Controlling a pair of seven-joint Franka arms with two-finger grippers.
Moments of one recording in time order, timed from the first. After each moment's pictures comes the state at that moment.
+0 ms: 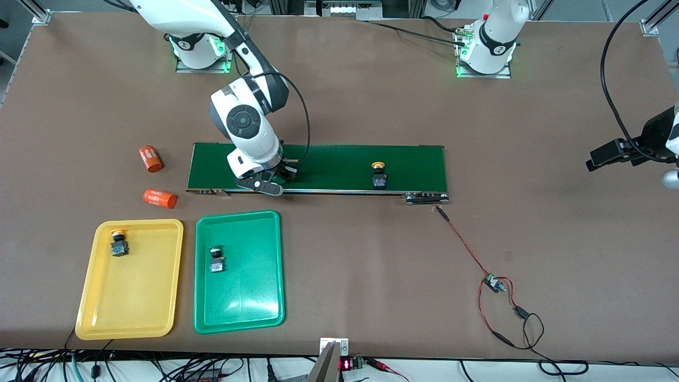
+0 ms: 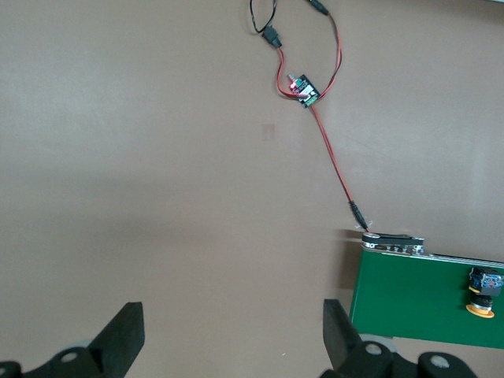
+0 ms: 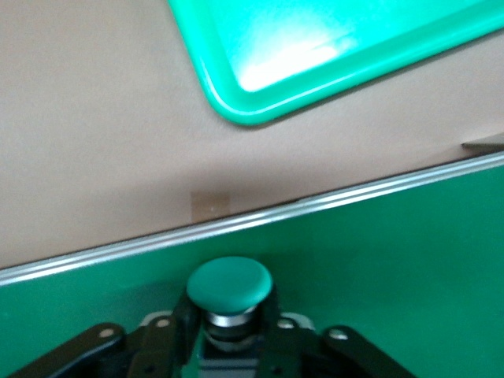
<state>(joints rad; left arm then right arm) 0.04 0.14 0.01 -1.48 -0.04 1.61 -0.10 0.46 0.46 0.12 -1.91 -0.03 2.36 0.85</state>
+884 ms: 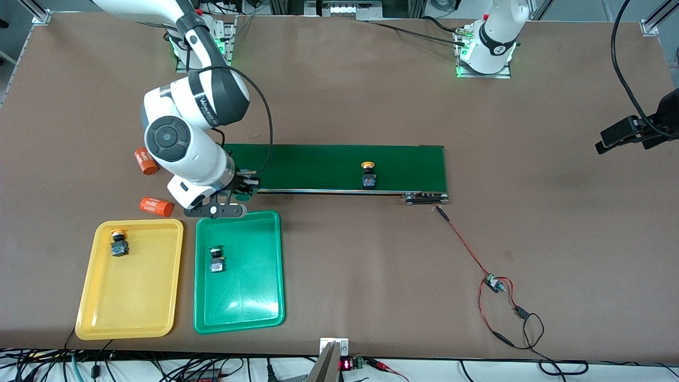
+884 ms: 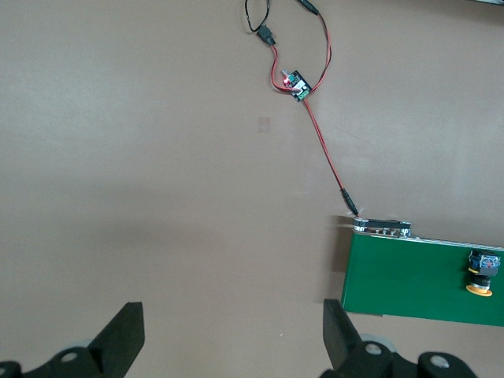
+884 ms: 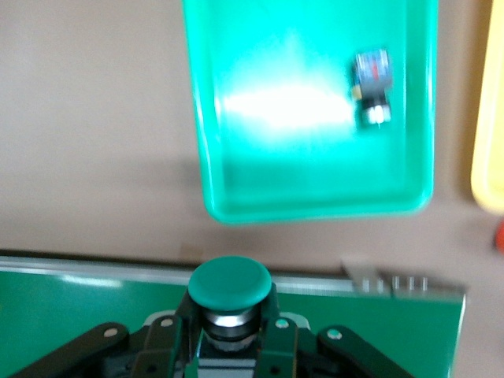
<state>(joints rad) 0.05 0.10 0.00 -1.44 -0.04 1.53 -0.10 0.42 0.46 -0.01 -1.53 0.06 2.03 0.30</state>
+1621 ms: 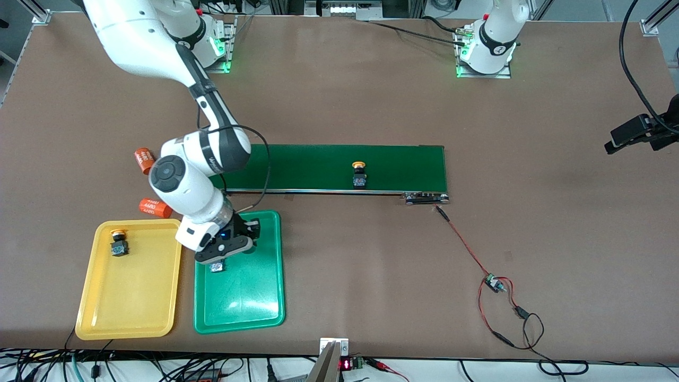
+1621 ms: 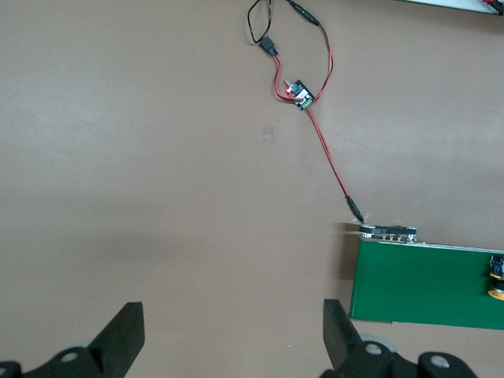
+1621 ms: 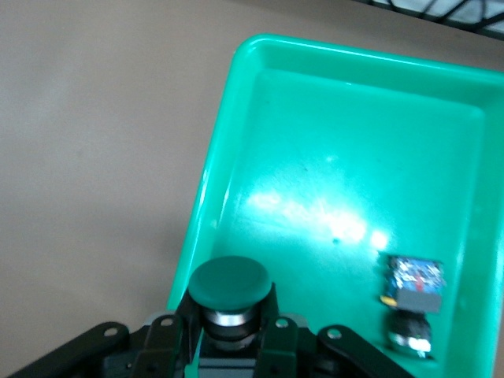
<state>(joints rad) 0.09 0.07 0.00 -1.50 -0.06 1.60 -0.03 0.35 0.70 0.02 -1.51 0.09 2.50 -0.08</state>
